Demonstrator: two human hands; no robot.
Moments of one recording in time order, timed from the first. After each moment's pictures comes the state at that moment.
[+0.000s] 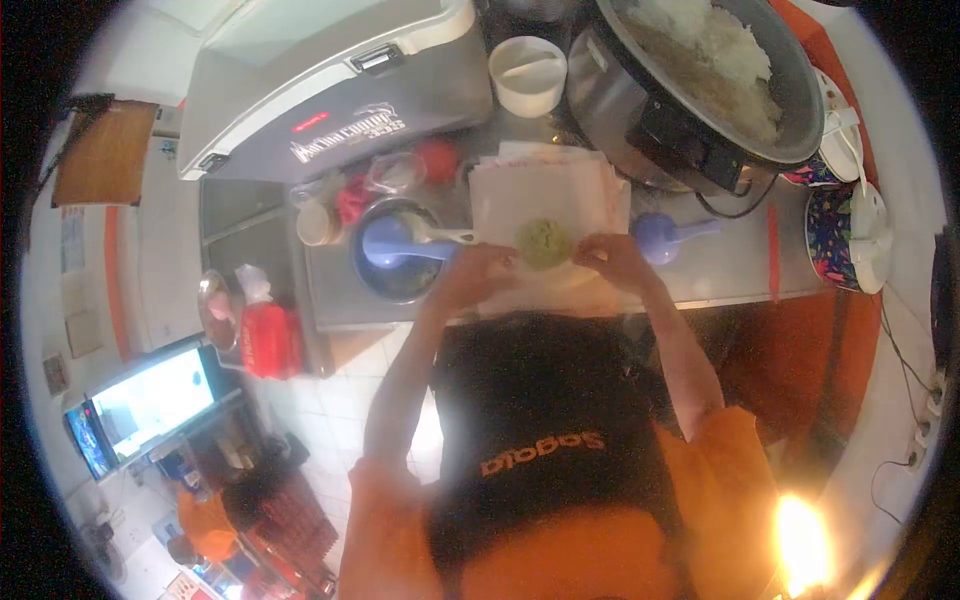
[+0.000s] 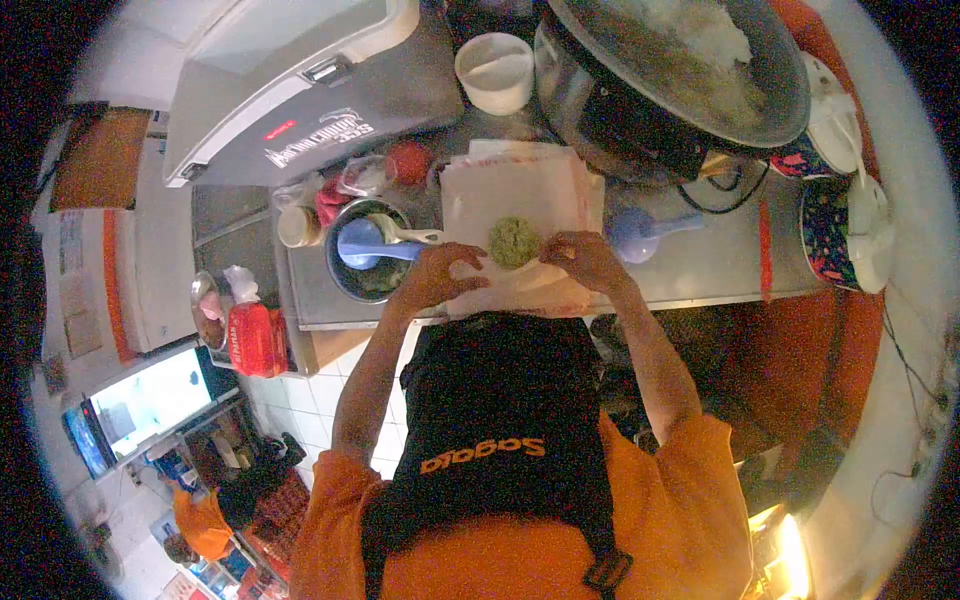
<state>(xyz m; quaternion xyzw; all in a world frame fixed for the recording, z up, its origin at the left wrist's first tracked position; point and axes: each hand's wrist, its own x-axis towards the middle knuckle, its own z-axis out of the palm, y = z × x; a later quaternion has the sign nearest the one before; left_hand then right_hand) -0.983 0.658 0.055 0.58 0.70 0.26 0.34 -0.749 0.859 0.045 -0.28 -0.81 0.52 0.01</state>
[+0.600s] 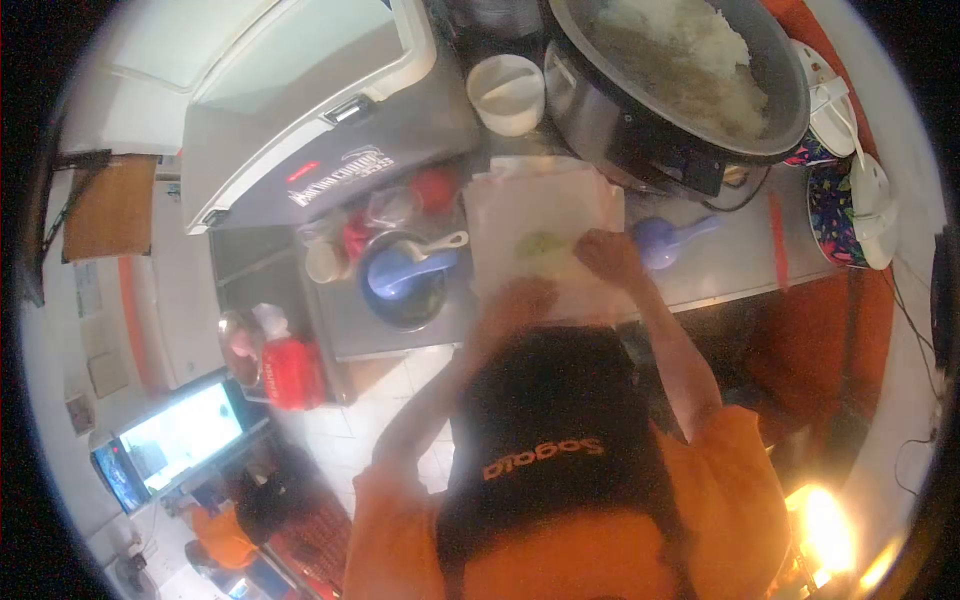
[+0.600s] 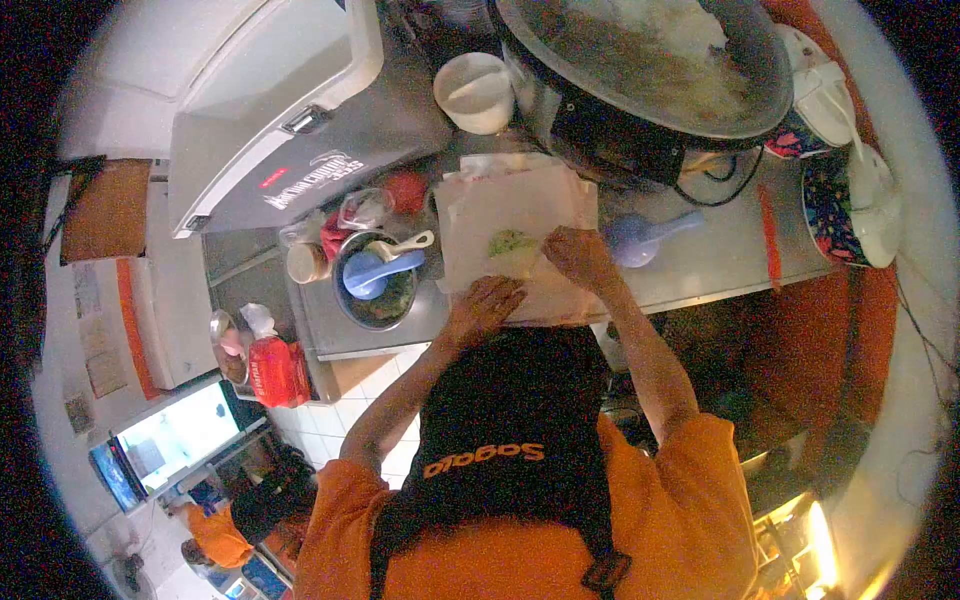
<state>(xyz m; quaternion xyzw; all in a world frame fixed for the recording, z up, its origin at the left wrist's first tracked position) -0.930 0.661 0.008 0.72 0.66 0.14 0.14 -0.761 0.872 -0.004 -0.21 -0.95 0.24 0.05</state>
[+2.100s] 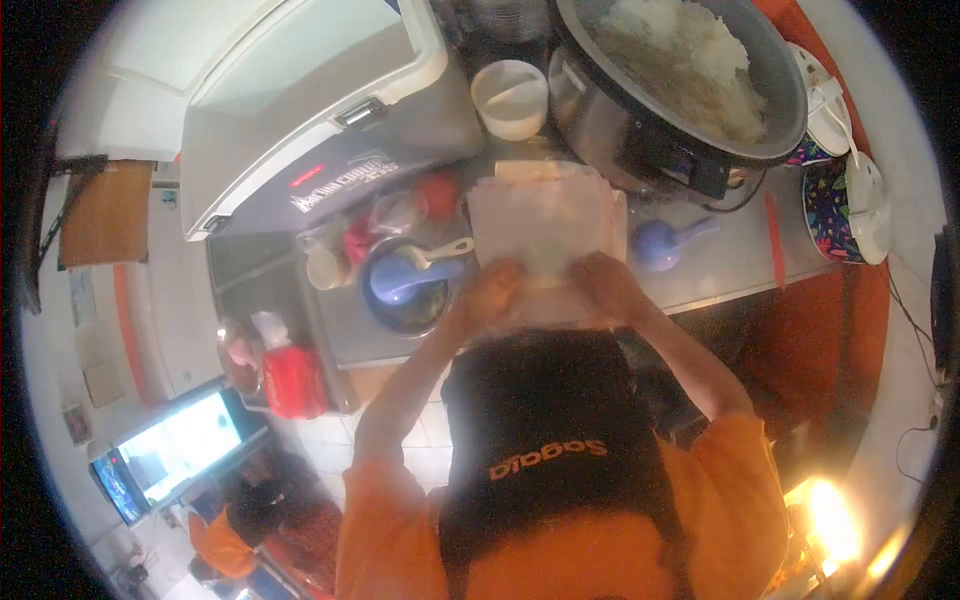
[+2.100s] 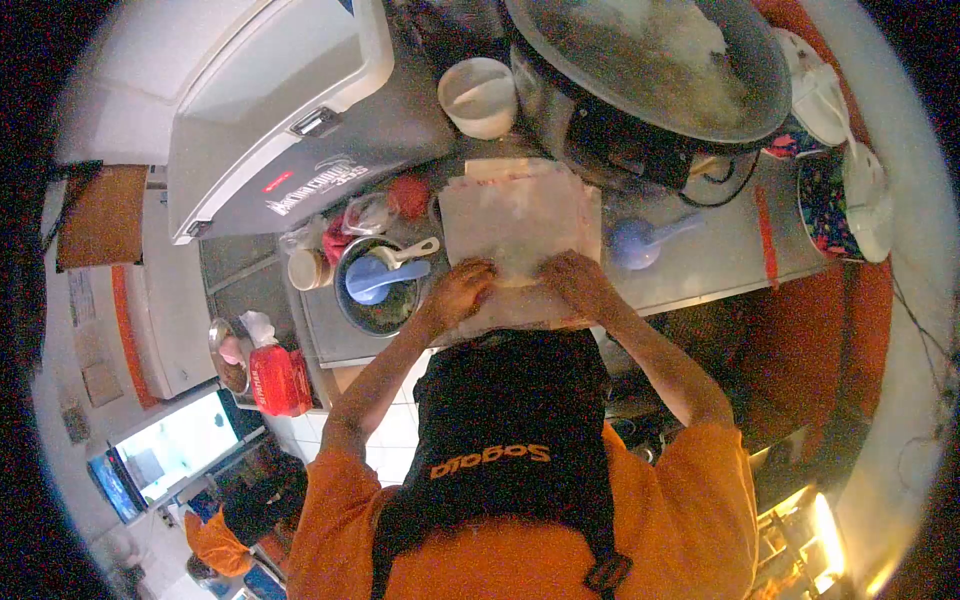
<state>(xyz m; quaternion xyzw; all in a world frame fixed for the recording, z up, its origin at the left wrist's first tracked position) -0.998 0.663 -0.032 0.76 0.61 0.19 0.15 -0.747 0.837 -0.008 -0.11 -0.97 0.23 0.02</state>
